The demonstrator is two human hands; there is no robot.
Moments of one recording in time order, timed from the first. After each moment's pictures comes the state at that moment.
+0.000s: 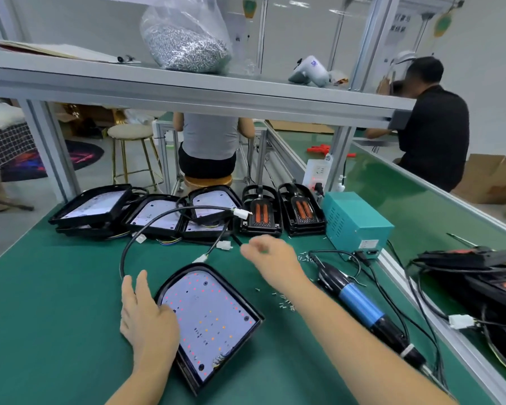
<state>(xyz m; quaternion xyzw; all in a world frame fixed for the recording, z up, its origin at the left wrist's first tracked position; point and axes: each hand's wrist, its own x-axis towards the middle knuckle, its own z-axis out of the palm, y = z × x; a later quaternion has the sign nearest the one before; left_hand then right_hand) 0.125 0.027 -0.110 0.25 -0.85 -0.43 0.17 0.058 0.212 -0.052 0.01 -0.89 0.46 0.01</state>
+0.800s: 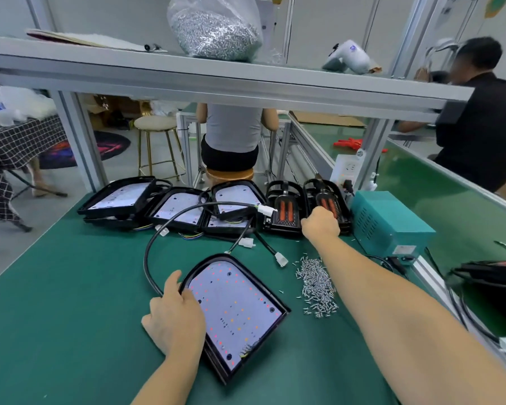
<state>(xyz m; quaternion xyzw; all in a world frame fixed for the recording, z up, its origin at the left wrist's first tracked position) 0.107 0.032 -0.112 0.33 -0.84 -0.38 0.17 -0.080 0.244 -0.061 -0.19 -0.96 0.22 0.07</state>
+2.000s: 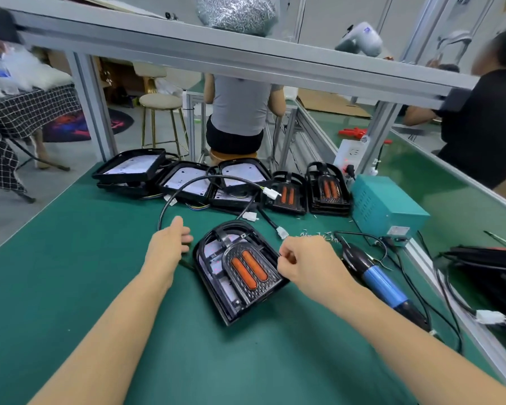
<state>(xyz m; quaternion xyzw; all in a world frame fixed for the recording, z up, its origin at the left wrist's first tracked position) 0.086 -0.017 -0.089 0.25 -0.71 -0.66 0.06 0.118 0.219 -0.037 0.17 -0.97 0.19 0.04</state>
